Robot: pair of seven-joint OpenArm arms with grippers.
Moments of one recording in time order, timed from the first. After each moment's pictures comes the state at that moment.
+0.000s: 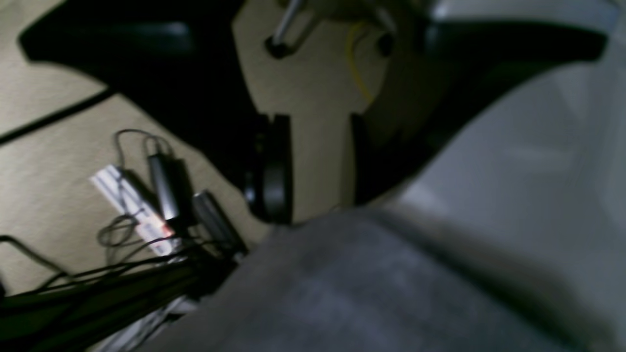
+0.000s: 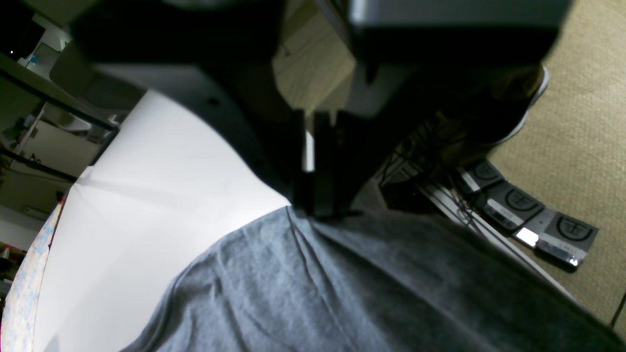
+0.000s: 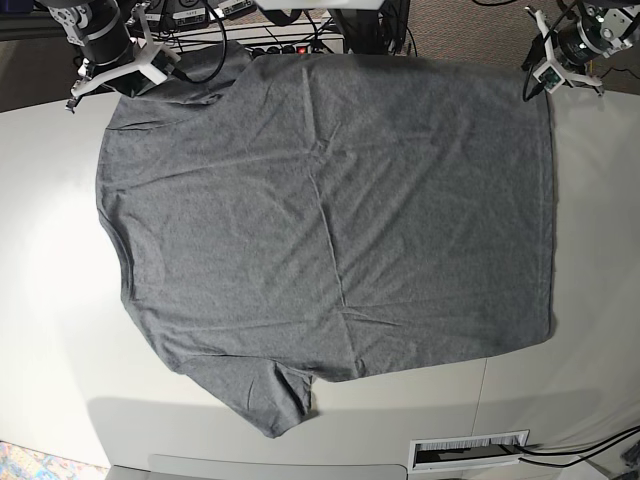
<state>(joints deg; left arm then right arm) 39.8 -49.7 12.8 84.0 -14.0 -17.9 -1.7 -62.1 41.1 10.7 133.1 -21.5 17.2 -39.2</state>
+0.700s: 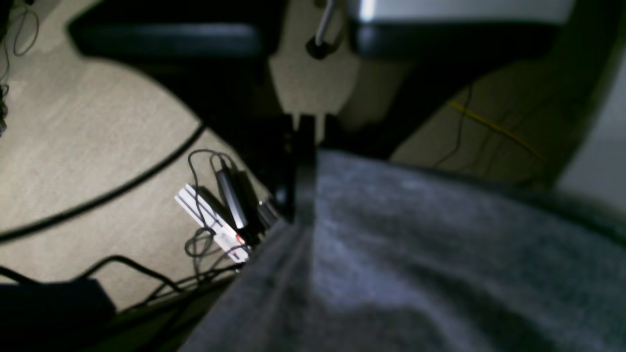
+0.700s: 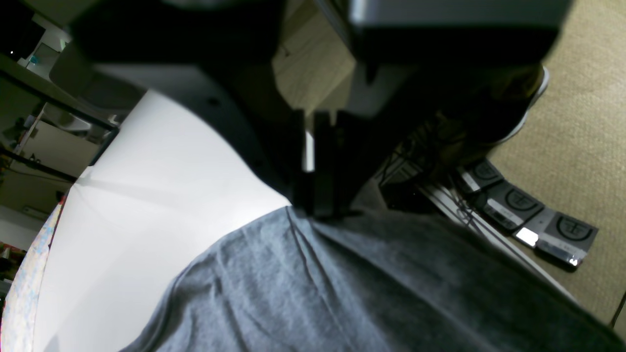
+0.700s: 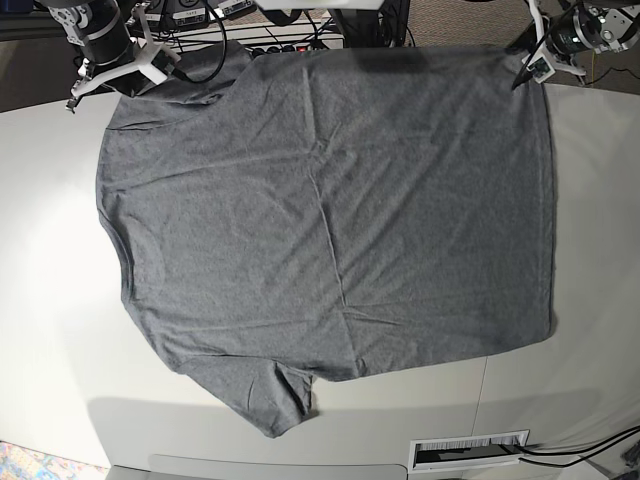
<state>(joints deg) 40.7 -49.3 12.3 84.8 -15.7 -30.6 1.0 -62.1 41.1 10.7 133.1 -21.5 17.2 -39.2</state>
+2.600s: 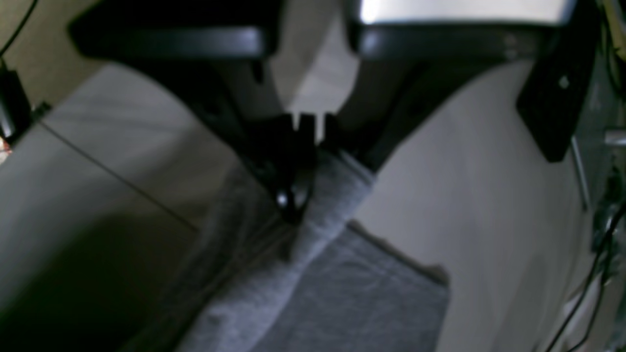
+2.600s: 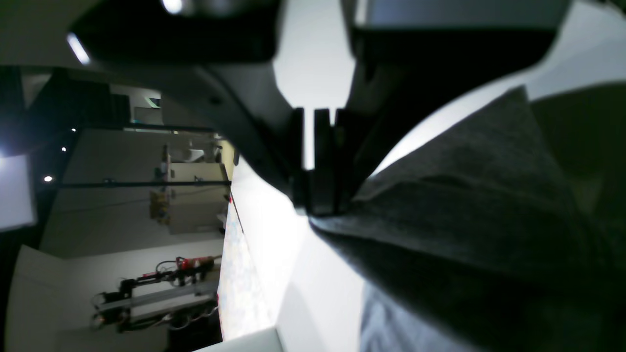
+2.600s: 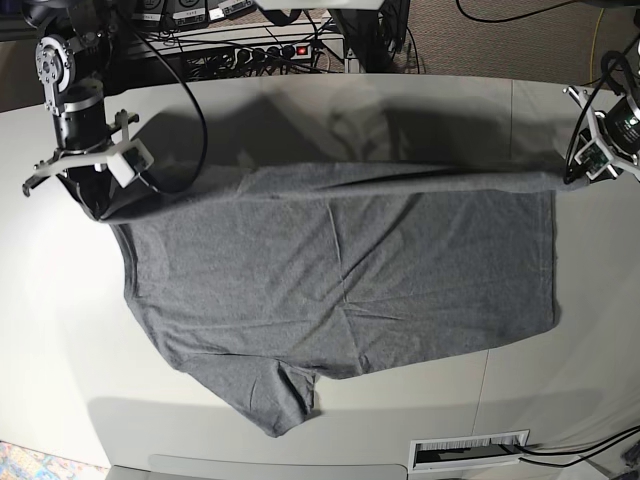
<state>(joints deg) 42.9 -52.3 -17.3 106.8 -10.5 -24.2 3.7 -35.9 40.4 10.7 133.1 -24.5 10.1 -36.9</state>
